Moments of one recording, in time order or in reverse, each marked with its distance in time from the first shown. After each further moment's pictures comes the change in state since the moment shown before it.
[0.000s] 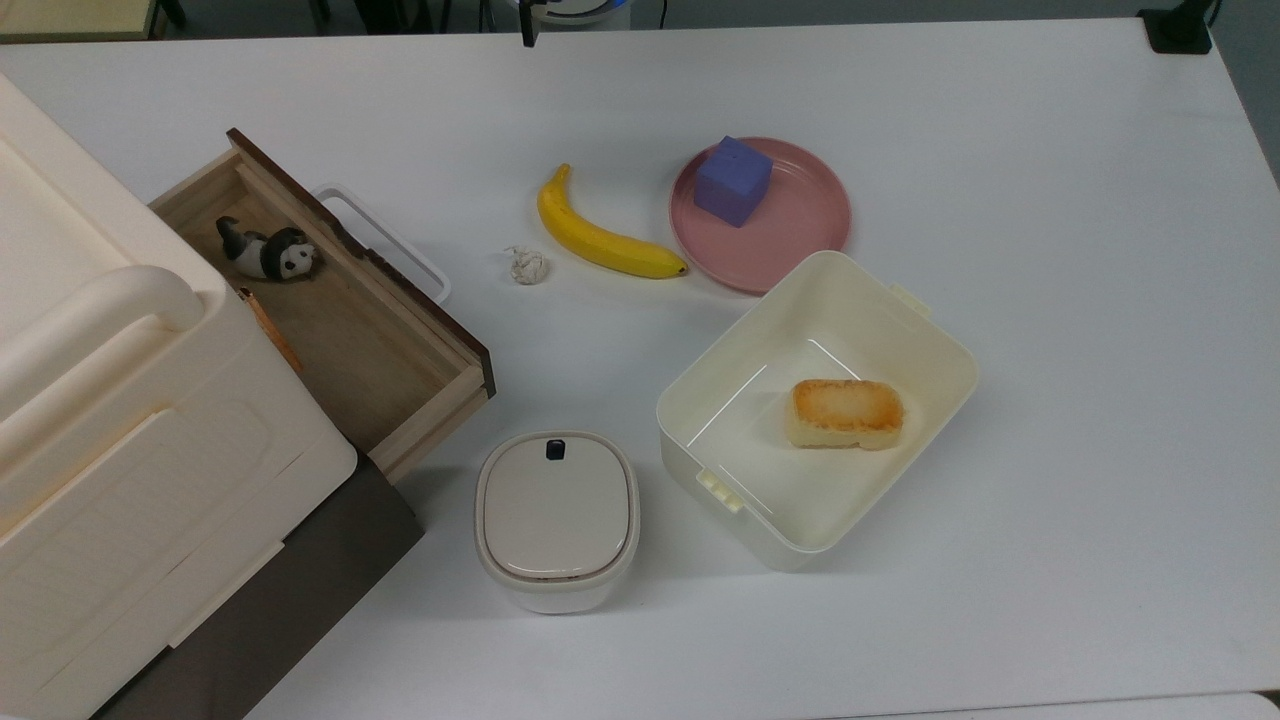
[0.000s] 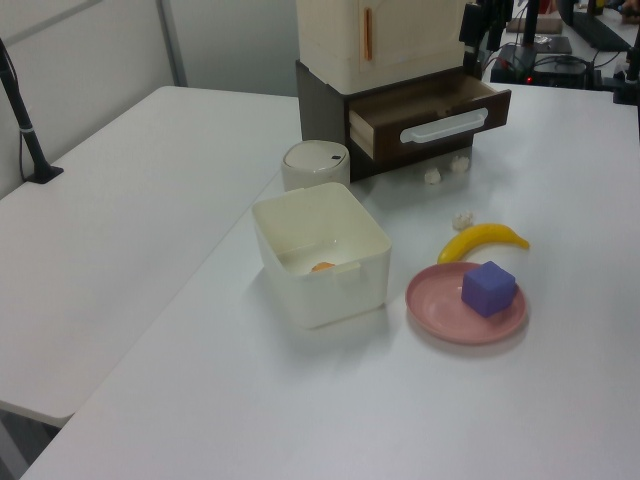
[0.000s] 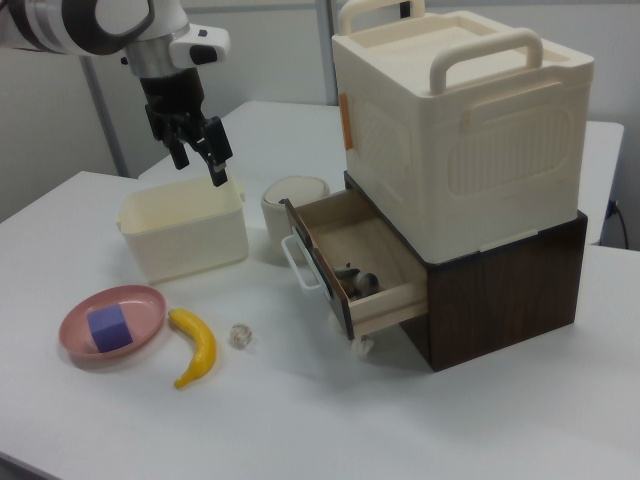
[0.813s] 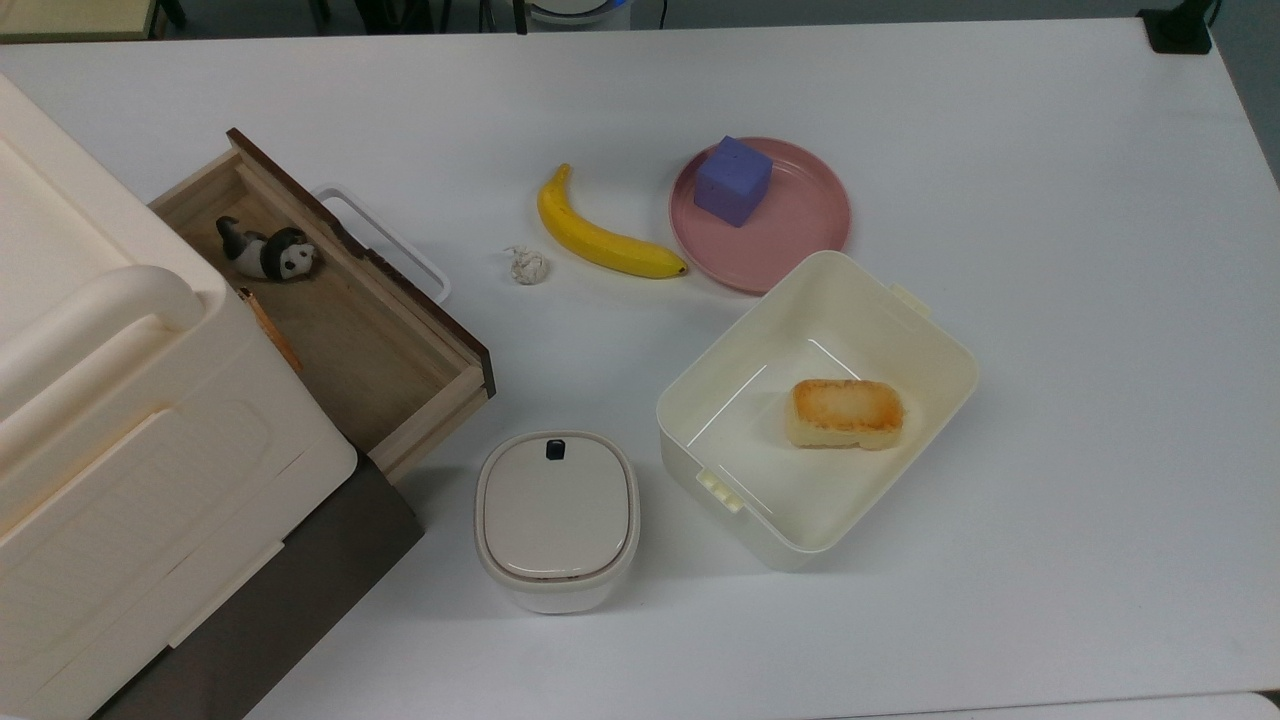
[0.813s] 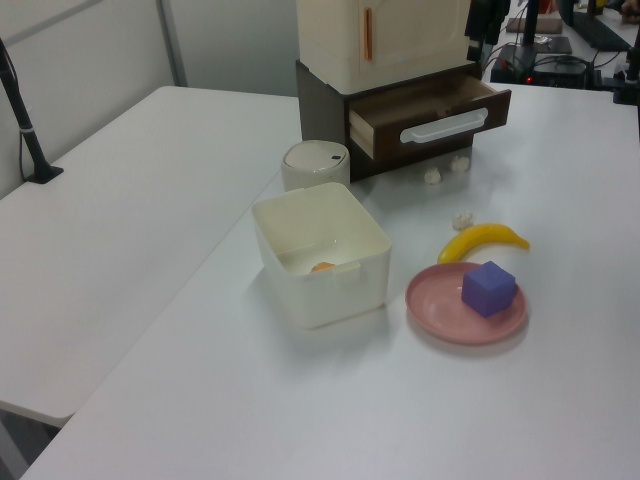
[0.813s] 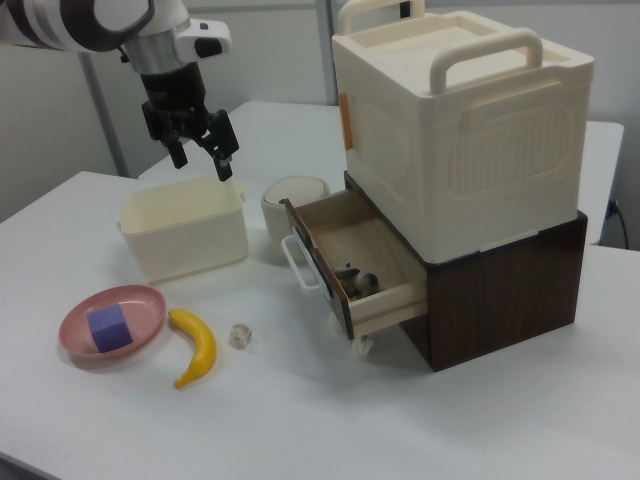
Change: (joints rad) arm -0.009 -0.006 0.000 0.006 0.000 0.000 -0.145
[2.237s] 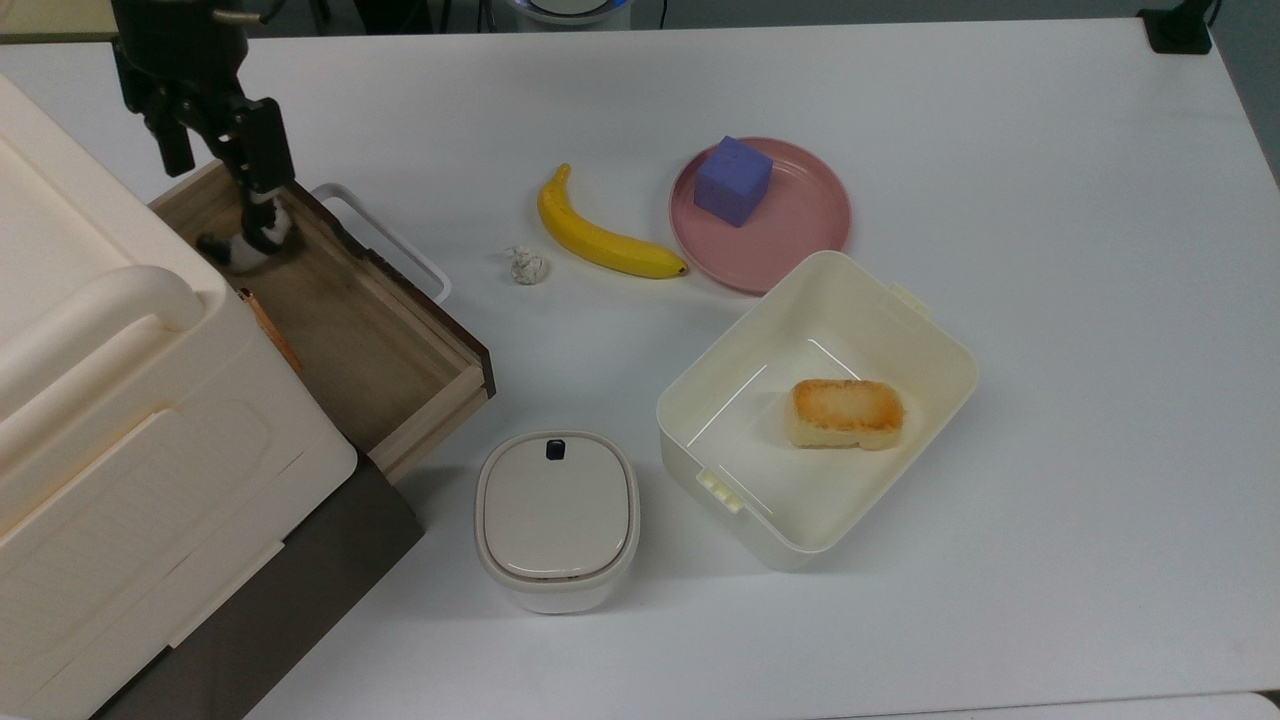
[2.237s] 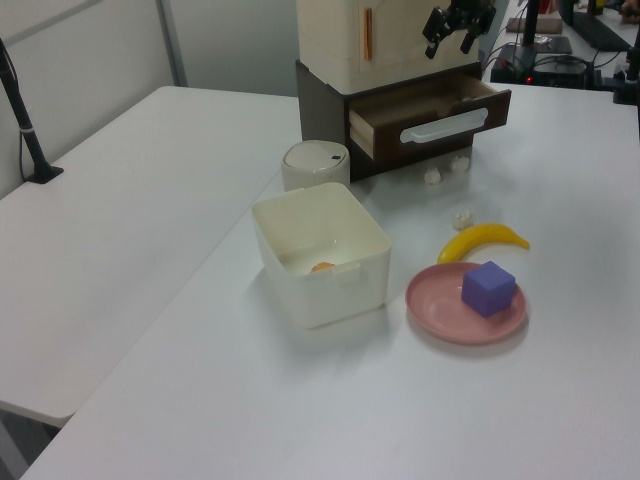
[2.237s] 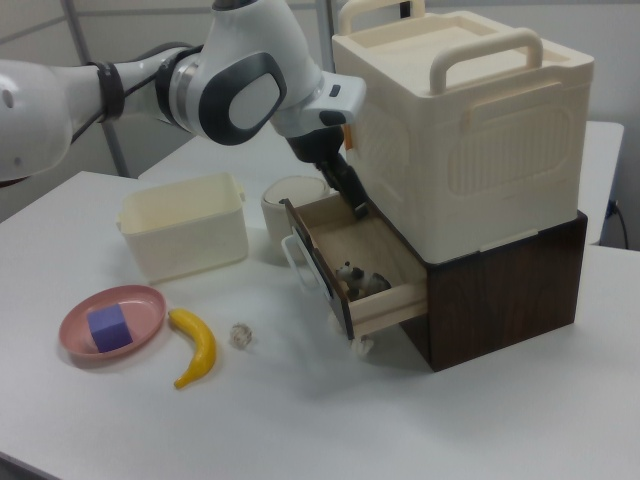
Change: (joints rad) arm -0.234 0.198 -0.016 -0.041 0.004 0.514 0.294
